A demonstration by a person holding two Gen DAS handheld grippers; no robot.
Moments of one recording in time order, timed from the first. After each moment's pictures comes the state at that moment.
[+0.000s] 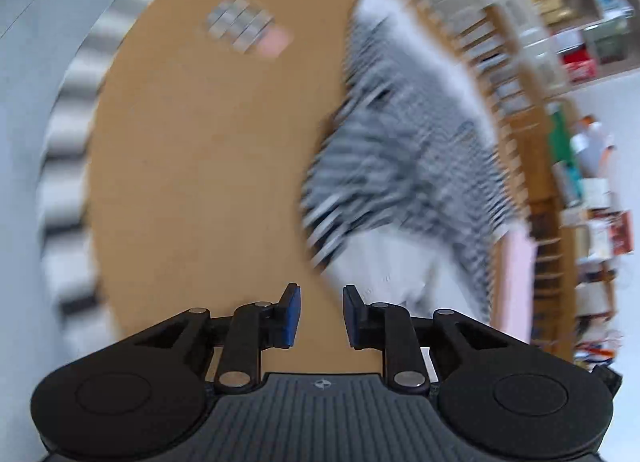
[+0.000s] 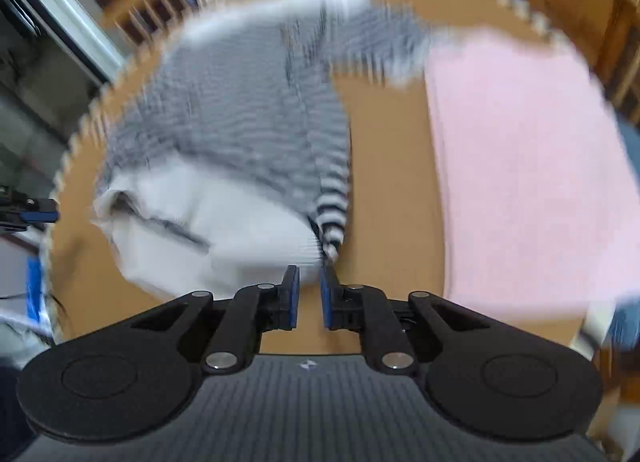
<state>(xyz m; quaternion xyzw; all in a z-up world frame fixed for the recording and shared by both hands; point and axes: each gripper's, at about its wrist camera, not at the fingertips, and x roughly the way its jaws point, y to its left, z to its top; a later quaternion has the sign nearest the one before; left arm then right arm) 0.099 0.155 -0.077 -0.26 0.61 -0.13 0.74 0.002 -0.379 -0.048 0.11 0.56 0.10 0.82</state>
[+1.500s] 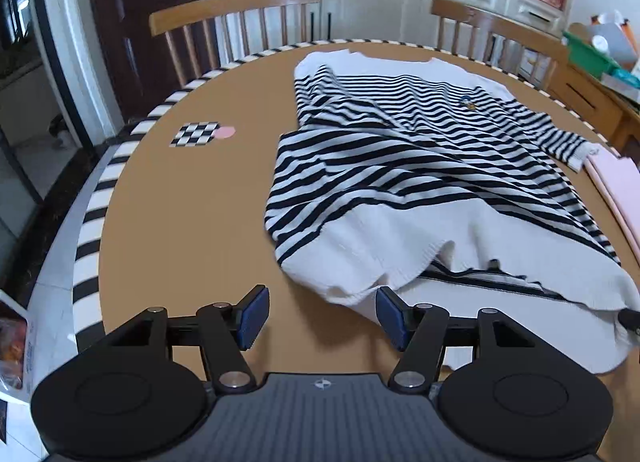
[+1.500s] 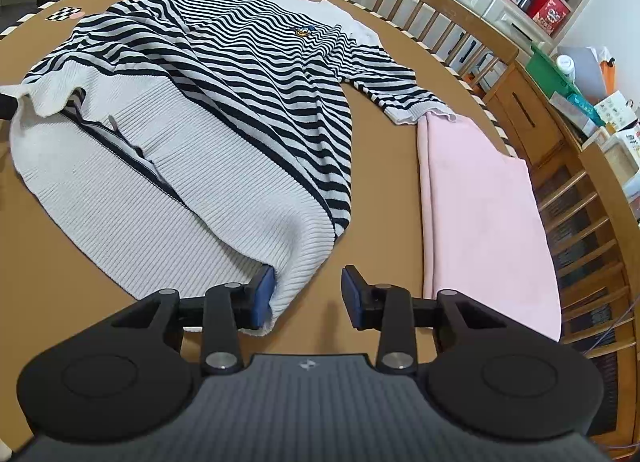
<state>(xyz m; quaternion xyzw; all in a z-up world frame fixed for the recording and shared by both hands) 0.030 0.010 -0.074 0.04 0.43 -0.05 0.90 -0.022 -0.277 -0.077 -0.16 0.46 -0.01 0.87</state>
